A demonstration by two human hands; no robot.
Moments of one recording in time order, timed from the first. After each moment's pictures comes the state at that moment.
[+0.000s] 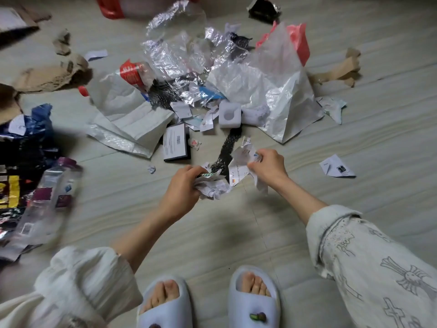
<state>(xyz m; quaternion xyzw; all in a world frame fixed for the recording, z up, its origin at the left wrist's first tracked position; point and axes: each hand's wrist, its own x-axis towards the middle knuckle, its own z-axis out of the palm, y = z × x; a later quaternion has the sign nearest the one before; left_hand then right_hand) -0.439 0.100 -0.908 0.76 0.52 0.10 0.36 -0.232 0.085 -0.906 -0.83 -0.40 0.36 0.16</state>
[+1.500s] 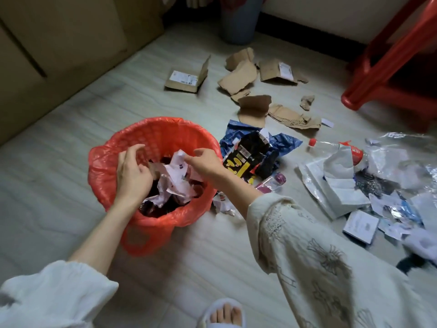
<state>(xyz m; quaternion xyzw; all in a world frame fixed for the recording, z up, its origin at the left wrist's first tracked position) -0.990 -0.012 -0.779 0.34 0.86 0.38 0.09 -0.872 0.090 -0.750 -0.49 -0.66 0.57 0.07</state>
